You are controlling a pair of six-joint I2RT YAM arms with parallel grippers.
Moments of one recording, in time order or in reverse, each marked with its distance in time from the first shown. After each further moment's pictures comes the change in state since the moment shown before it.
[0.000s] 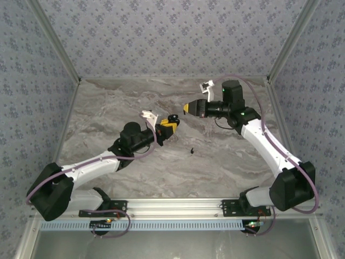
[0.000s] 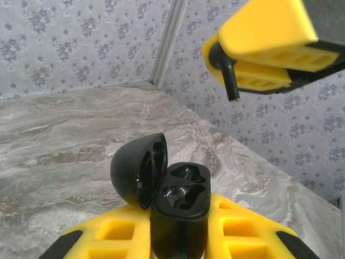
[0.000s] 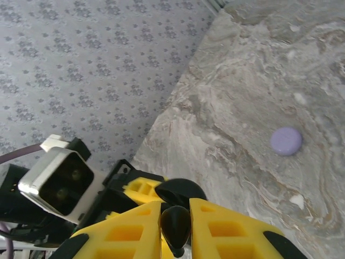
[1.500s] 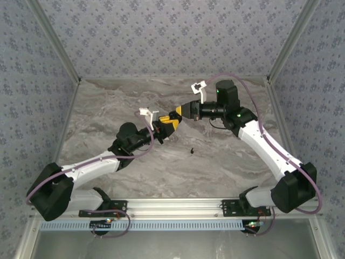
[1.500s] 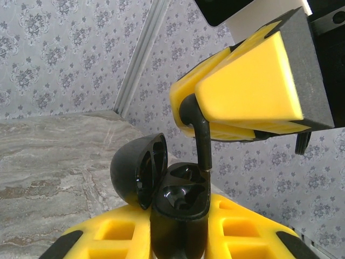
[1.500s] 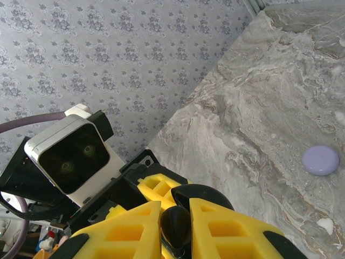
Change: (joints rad) left arm 0.000 0.000 0.000 0.156 0.063 -0.146; right arm 0.086 -0.012 0.023 0.023 -0.003 -0.063
